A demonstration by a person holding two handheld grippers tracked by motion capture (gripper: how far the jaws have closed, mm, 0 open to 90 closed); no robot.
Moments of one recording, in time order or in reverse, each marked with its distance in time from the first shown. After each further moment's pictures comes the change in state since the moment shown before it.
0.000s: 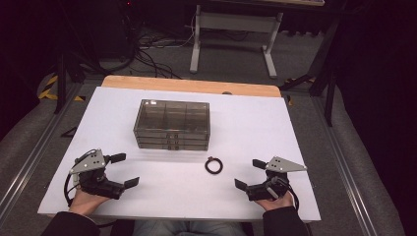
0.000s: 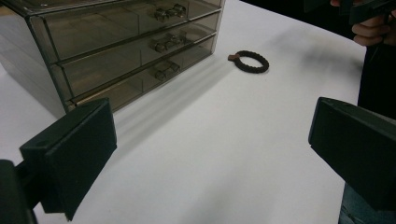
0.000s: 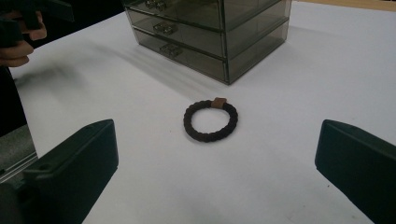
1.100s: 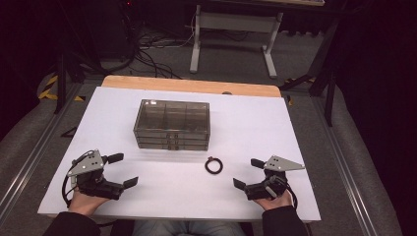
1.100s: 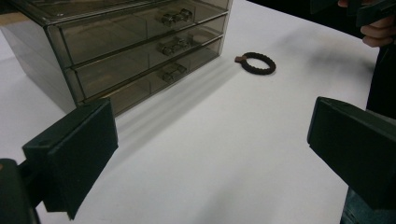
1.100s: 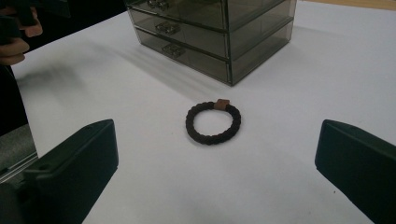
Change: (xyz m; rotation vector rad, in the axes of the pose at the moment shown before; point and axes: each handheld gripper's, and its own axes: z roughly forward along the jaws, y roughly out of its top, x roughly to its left) left arm -0.007 0.004 -0.006 0.007 0.058 0.021; right arm 0.000 0.001 0.004 0.004 0.011 -0.005
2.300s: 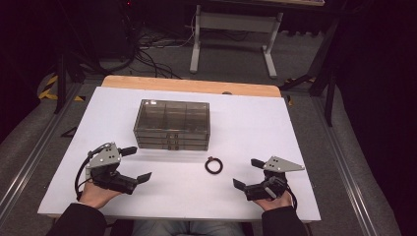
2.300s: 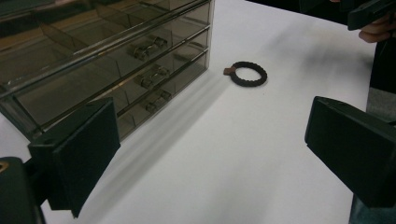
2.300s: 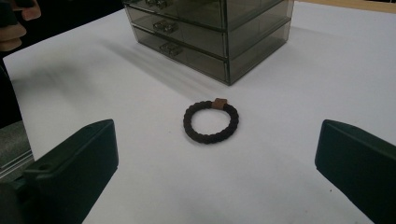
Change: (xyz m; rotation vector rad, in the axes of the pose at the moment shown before) left arm -0.014 0.034 0.024 0.034 -0.023 0.081; right arm 0.002 0.000 0.000 0.003 -0.019 -0.015
